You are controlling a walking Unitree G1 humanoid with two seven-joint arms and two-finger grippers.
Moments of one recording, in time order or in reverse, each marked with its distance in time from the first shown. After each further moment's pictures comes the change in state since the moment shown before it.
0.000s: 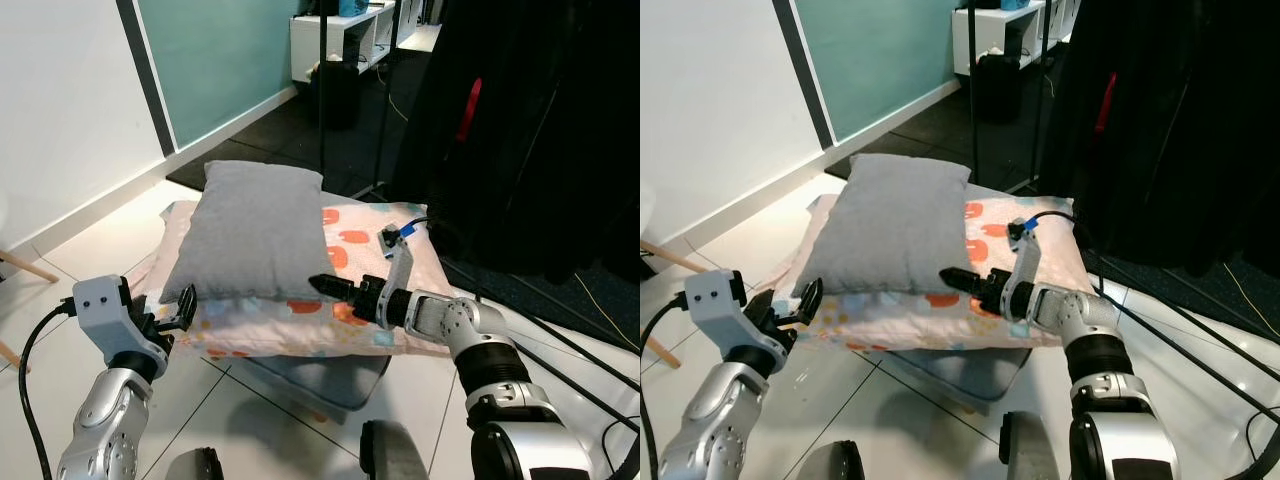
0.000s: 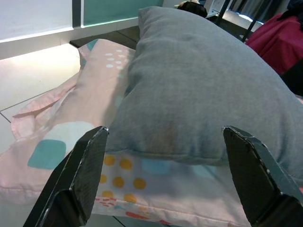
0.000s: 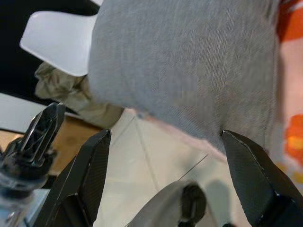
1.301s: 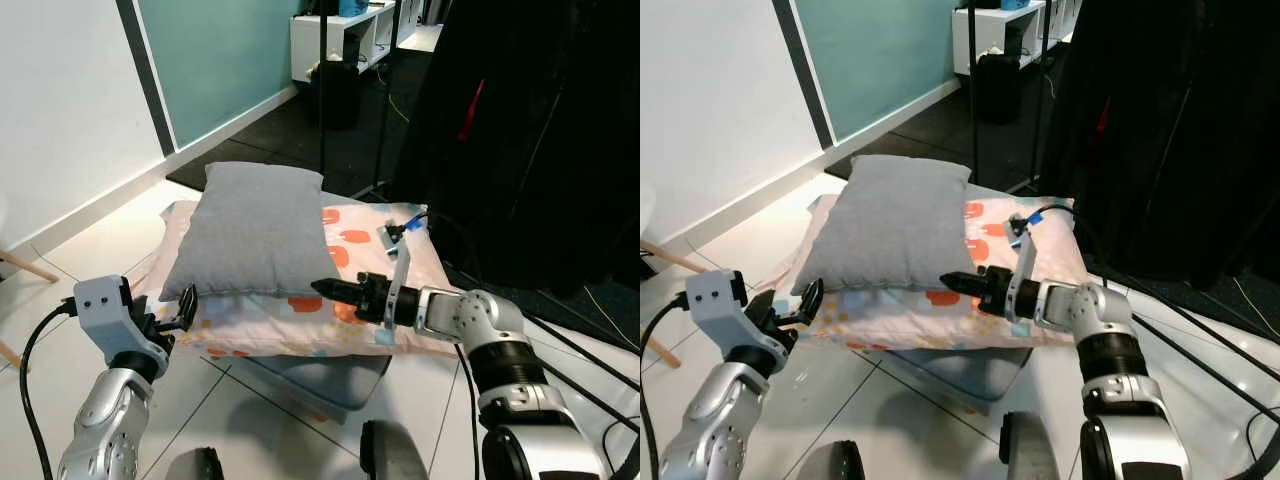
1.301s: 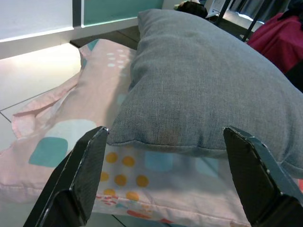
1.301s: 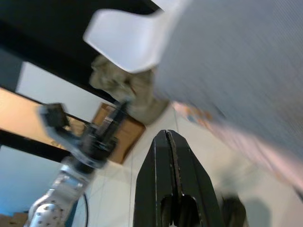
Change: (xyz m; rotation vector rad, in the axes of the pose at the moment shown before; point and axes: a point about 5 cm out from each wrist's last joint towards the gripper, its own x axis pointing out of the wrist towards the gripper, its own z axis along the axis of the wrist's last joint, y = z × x) left arm 0.000 -0.001 0.000 0.000 0.002 -0.004; right arm -0.017 0.029 0.017 -0.049 -0.034 0.276
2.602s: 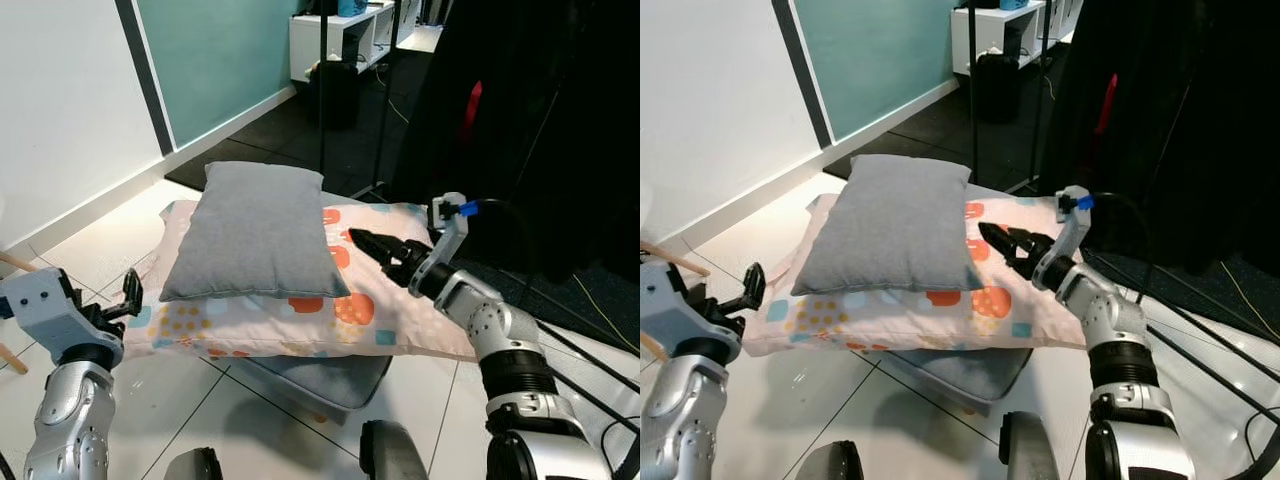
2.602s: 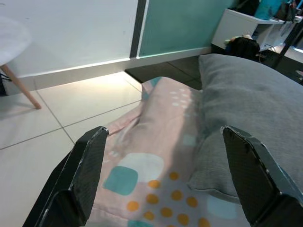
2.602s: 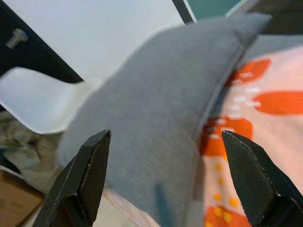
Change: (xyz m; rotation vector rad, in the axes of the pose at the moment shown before) left arm -0.003 0.035 0.031 0.042 -0.136 0.234; right arm -0.027 -0.035 0.024 -0.296 -0.316 -0.359
